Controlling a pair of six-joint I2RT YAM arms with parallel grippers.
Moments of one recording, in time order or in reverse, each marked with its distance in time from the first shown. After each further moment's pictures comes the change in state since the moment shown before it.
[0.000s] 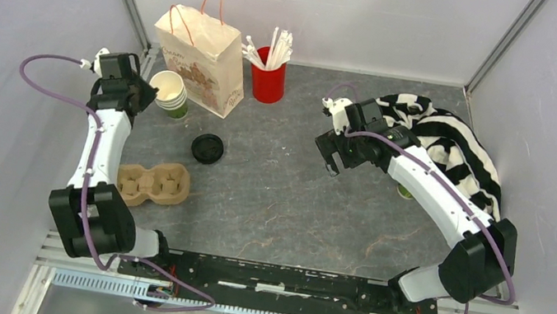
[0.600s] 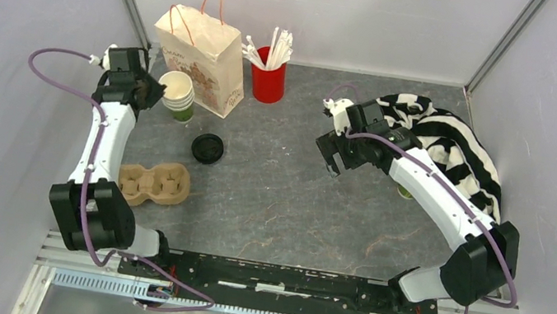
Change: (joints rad) left arm -0.028 0.037 0.057 -0.086 0.022 -0.055; right arm 0.001 -0.012 -0.008 0.005 0.003 -0.001
